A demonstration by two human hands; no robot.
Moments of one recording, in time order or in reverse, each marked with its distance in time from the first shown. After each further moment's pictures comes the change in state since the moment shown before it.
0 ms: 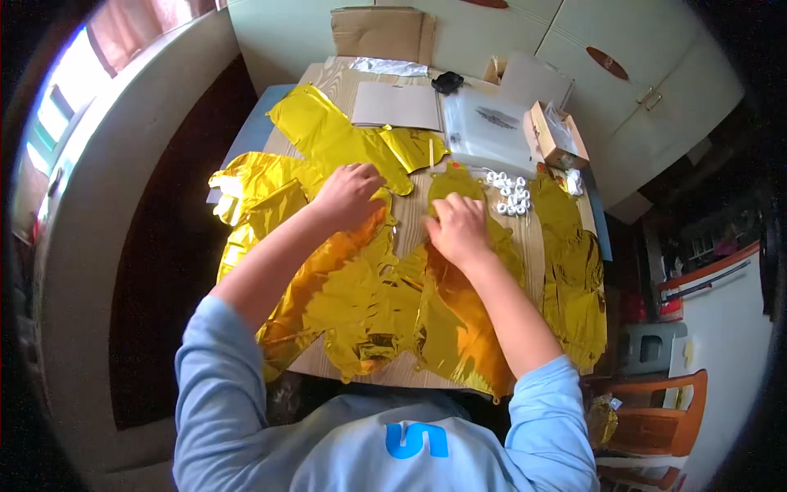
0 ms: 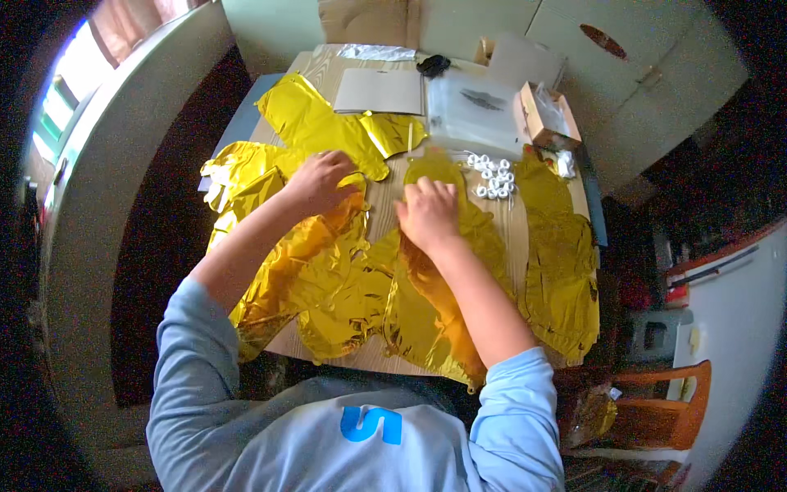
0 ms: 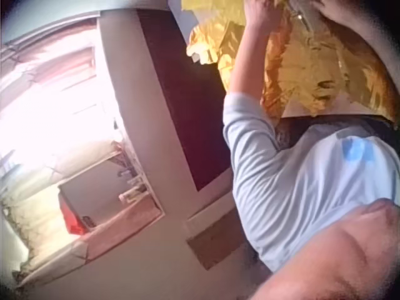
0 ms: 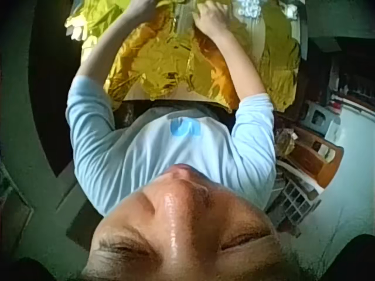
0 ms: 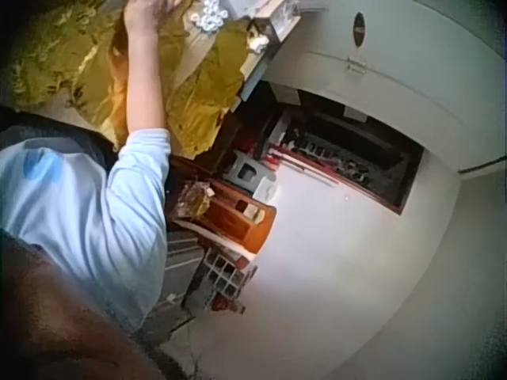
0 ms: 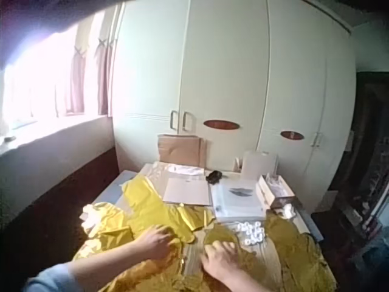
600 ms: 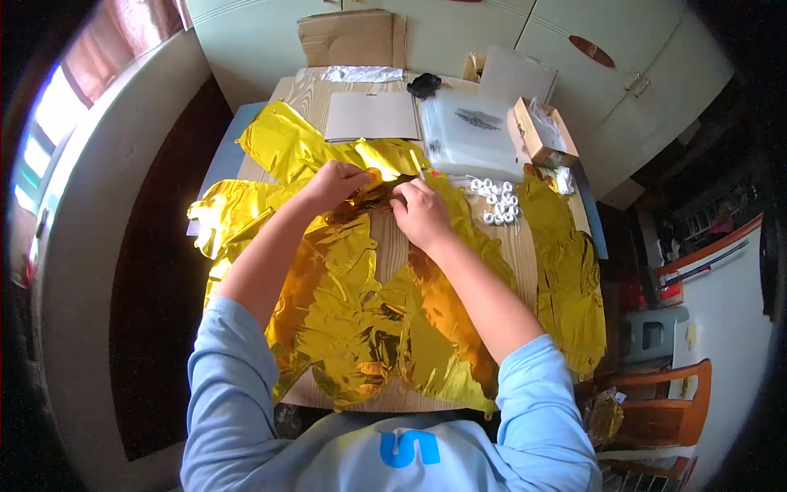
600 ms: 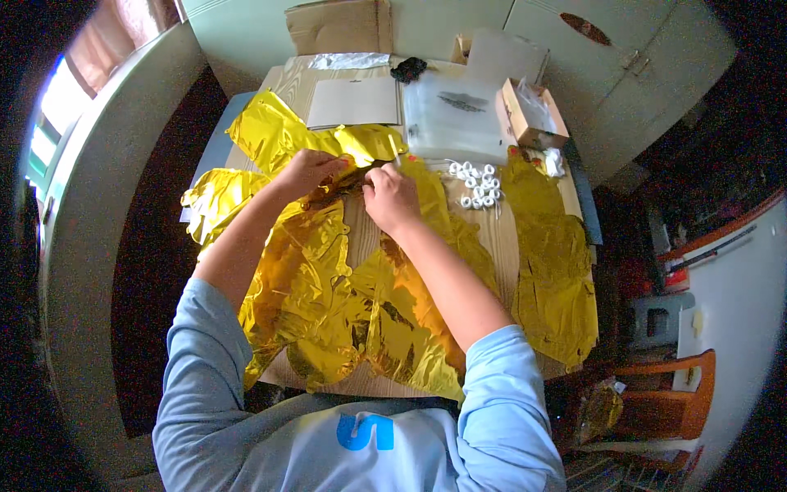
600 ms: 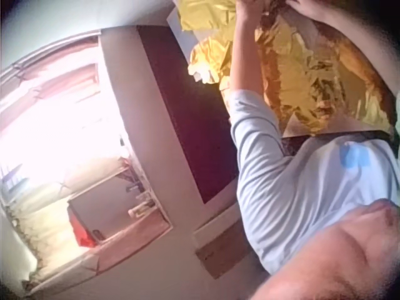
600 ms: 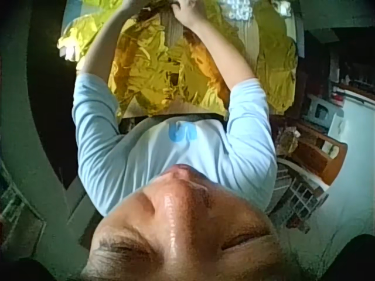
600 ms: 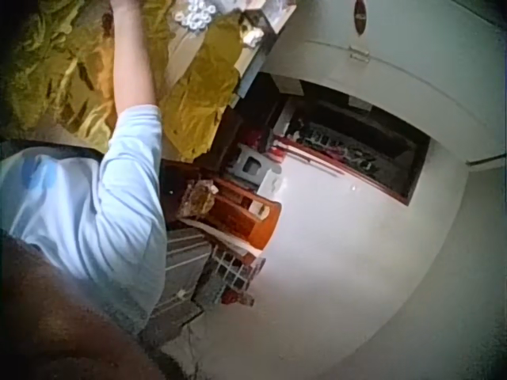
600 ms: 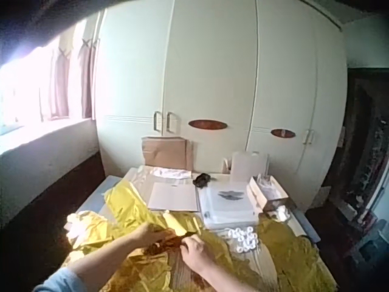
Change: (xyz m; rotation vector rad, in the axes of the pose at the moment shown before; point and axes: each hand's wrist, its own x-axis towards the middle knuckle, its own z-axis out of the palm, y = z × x) left_hand 0.069 -0.040 0.022 -0.643 -0.161 -0.555; right_hand 0.063 0.014 0.046 0.426 0.150 0.114
